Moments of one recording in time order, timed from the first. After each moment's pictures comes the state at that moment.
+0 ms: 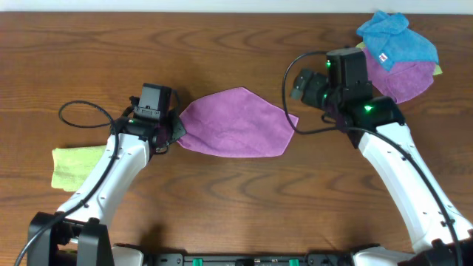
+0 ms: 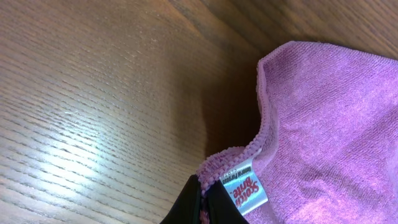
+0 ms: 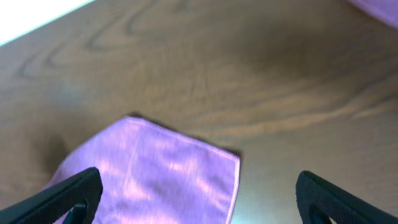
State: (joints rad) left arm -0.20 1.49 0.94 -0.60 -0.01 -0.70; right arm 0.27 1.47 1.23 -0.64 0.04 0.59
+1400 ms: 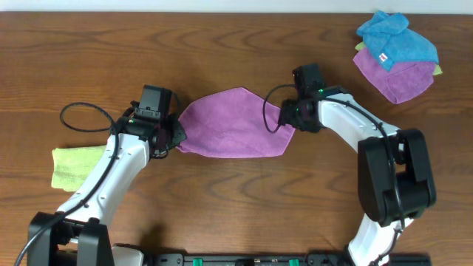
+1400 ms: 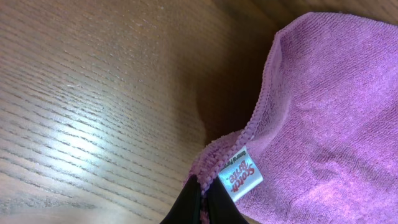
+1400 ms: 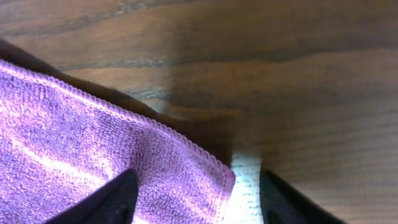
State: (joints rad) left arm -0.20 1.49 0.94 -0.67 0.02 -0.70; right arm 0.27 1.96 1.23 -0.57 -0.06 0.51
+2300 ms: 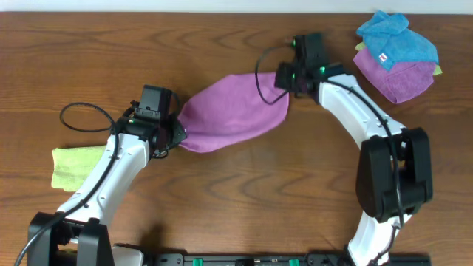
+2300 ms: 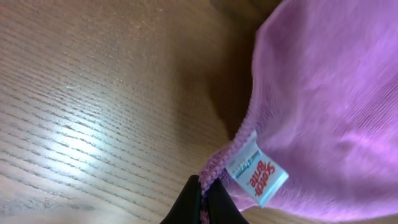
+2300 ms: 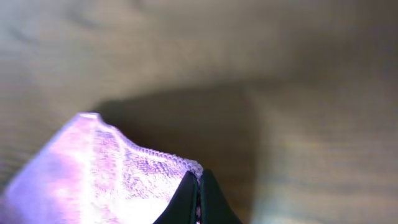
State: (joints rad) left arm -0.20 1.49 0.94 -0.66 0.02 -0.70; right arm 0.27 1.99 1.51 -0.45 -0.08 0.45
